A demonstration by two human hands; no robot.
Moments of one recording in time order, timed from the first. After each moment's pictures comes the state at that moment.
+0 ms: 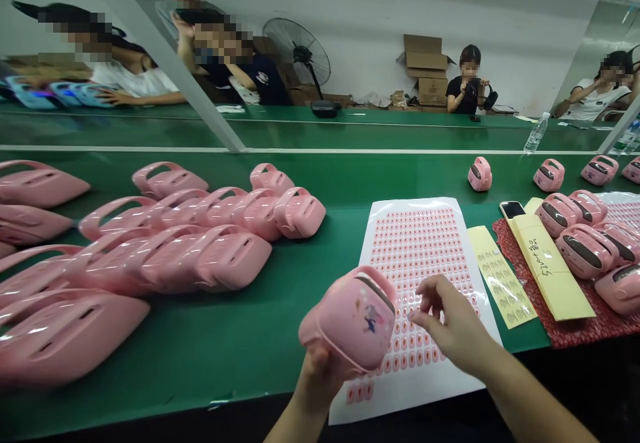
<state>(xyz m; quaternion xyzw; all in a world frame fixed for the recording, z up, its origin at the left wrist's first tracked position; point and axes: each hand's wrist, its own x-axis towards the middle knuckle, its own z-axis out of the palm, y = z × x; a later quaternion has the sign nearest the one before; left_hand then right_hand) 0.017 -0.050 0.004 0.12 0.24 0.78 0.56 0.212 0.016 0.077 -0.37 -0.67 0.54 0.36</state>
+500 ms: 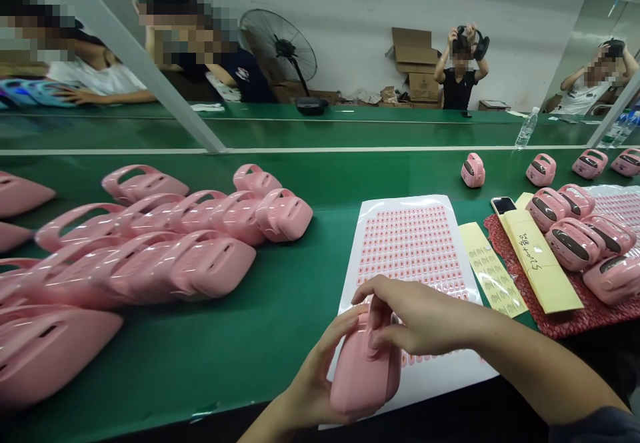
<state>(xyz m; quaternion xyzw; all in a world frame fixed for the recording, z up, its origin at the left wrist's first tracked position) 0.009 -0.051 0.020 0.16 0.31 0.73 0.59 0.197 0.034 0.136 -0.23 -0.79 0.55 0.15</state>
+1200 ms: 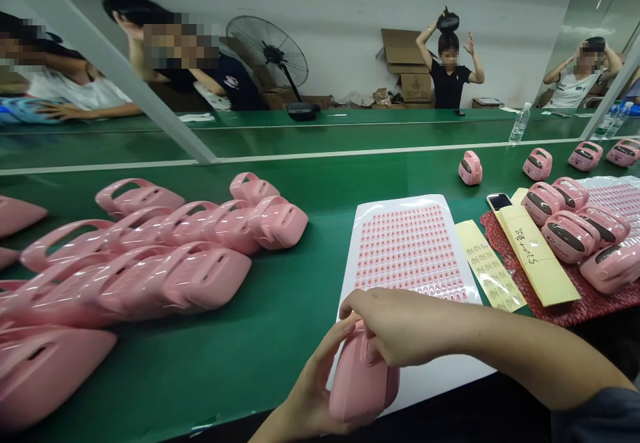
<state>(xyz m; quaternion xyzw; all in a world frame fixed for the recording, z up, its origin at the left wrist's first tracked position) 0.006 -0.054 0.009 0.75 0.36 0.52 0.18 0.186 0.034 0.163 -0.24 -0.86 0.46 -0.03</state>
